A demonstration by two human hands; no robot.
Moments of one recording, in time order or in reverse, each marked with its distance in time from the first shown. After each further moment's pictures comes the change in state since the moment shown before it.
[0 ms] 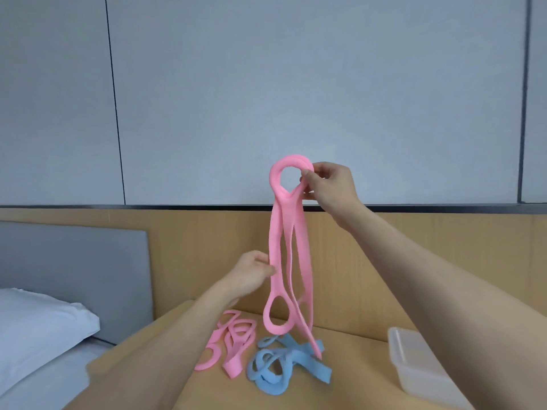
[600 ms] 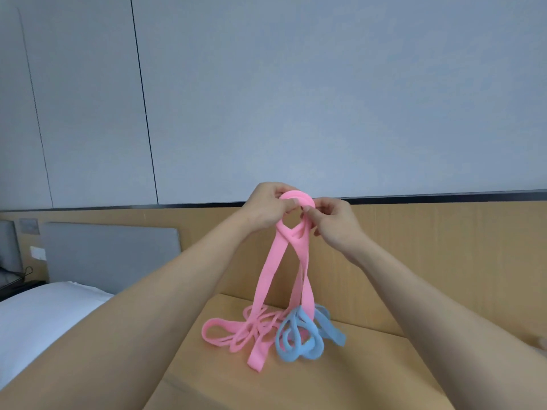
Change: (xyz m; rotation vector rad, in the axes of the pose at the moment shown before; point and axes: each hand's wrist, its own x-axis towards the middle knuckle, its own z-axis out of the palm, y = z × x) left_hand -0.001 0.102 -0.051 0.106 0.114 0.318; right_hand -0.045 0.049 0.031 -0.005 -0.194 0.075
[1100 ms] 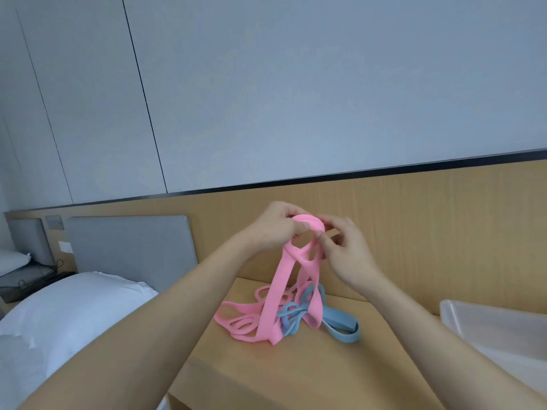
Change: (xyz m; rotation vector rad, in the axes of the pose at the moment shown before) left_hand -0.040 -0.031 0.032 0.093 -0.198 -0.111; right_hand -0.065 0.062 0.015 -0.069 0.063 -0.079
